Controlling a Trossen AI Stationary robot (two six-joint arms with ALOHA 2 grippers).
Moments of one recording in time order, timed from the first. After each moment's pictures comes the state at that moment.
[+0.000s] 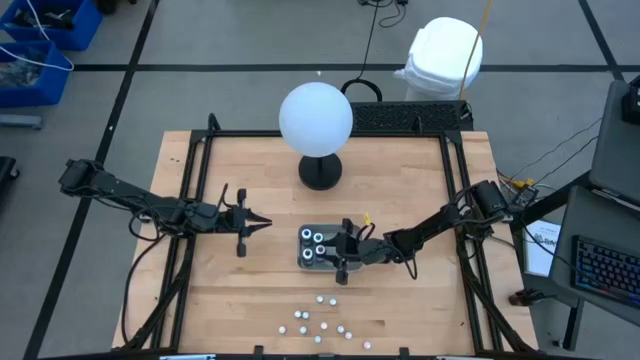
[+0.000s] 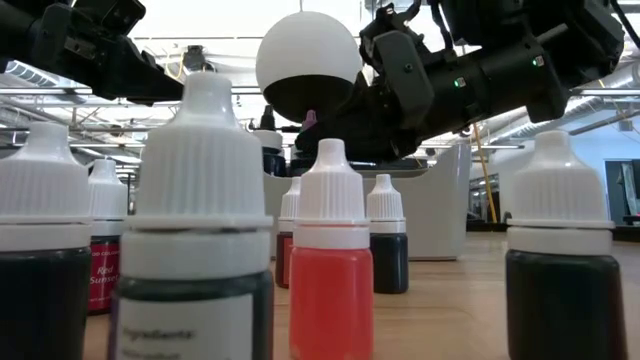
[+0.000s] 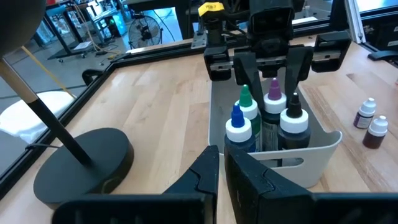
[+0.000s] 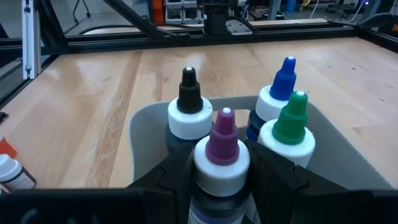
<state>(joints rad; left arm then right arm) -0.28 0.81 0.28 0.26 -0.34 0.08 0.32 1.91 0.77 0.78 0.39 0.18</state>
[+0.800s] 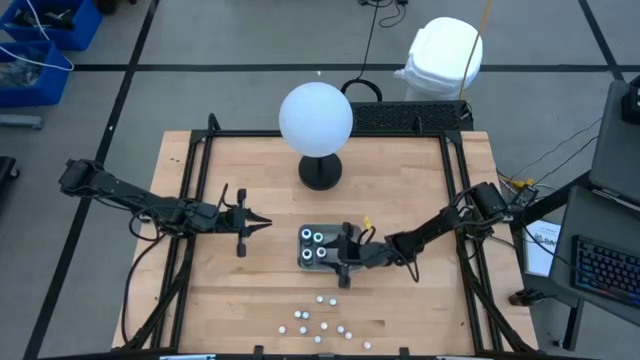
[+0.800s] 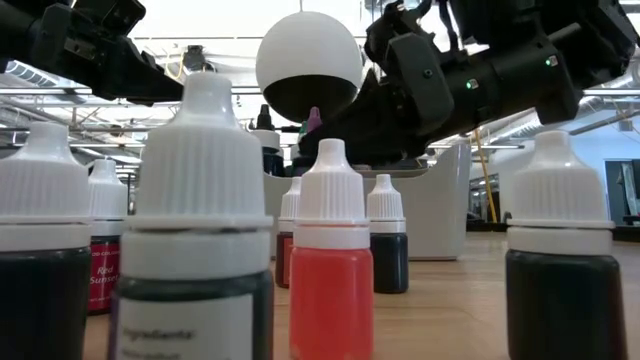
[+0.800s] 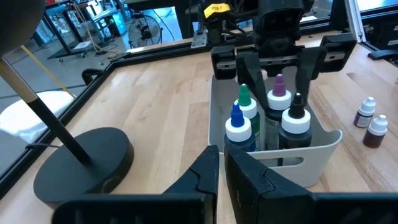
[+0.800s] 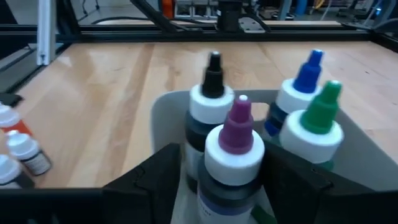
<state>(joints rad) -0.28 0.81 0.28 0.25 -0.34 0.07 0.34 1.91 0.77 0.83 0.39 0.14</state>
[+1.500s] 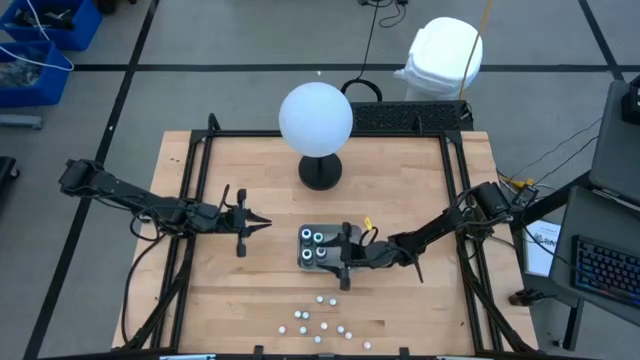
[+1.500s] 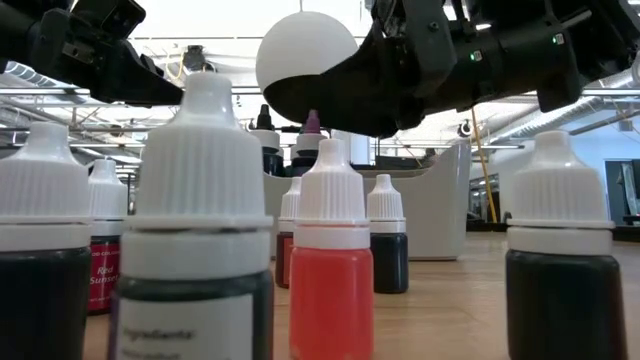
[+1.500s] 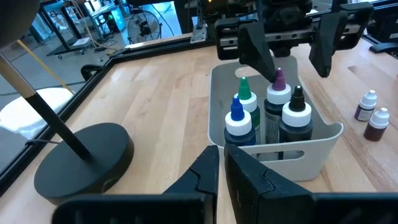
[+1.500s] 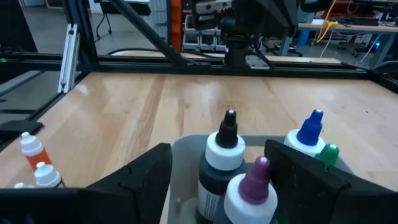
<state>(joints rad) -0.28 0.81 0.28 0.23 -0.34 0.07 0.36 1.89 0.77 0.93 0.39 0.06</state>
